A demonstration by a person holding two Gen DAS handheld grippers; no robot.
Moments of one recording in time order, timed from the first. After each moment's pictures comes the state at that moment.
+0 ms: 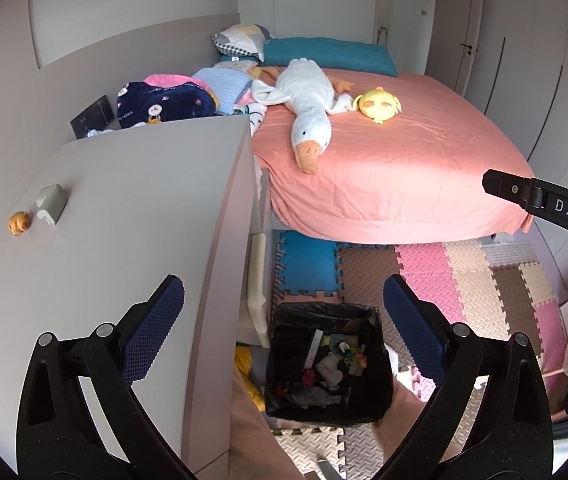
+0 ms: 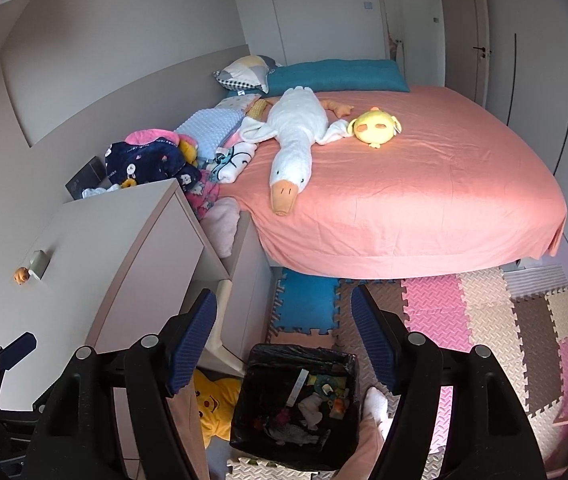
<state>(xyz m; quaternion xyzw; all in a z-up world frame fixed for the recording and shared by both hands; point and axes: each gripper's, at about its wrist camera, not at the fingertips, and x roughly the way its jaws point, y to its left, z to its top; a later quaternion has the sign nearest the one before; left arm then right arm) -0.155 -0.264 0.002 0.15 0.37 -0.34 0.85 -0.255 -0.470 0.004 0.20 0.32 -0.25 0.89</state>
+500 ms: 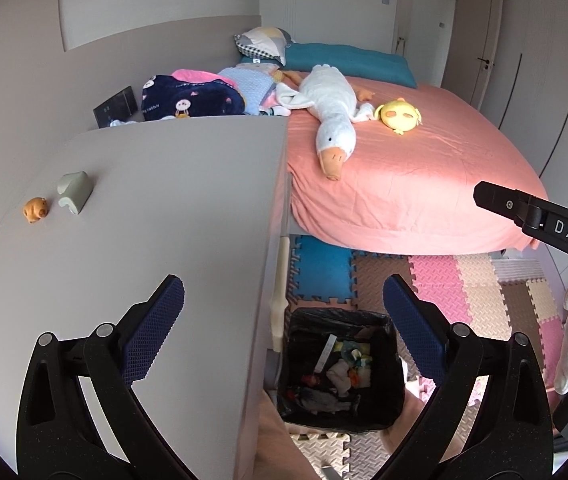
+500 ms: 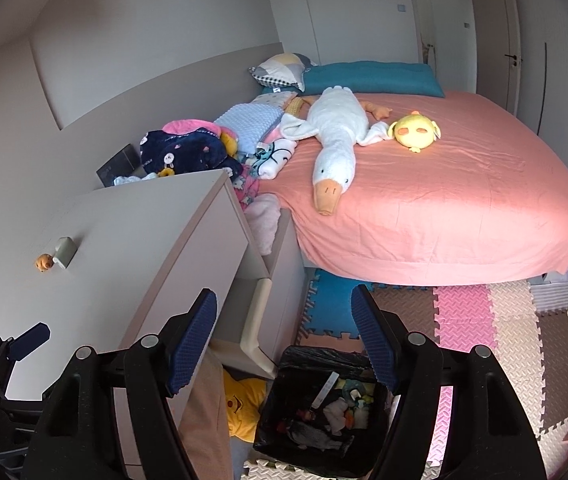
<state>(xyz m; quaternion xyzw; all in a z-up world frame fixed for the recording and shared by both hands) -0.122 -0.228 -0.002 0.13 0.36 -0.31 0.87 -0.211 -0.426 0.002 0.19 0.32 -0.20 0.91</state>
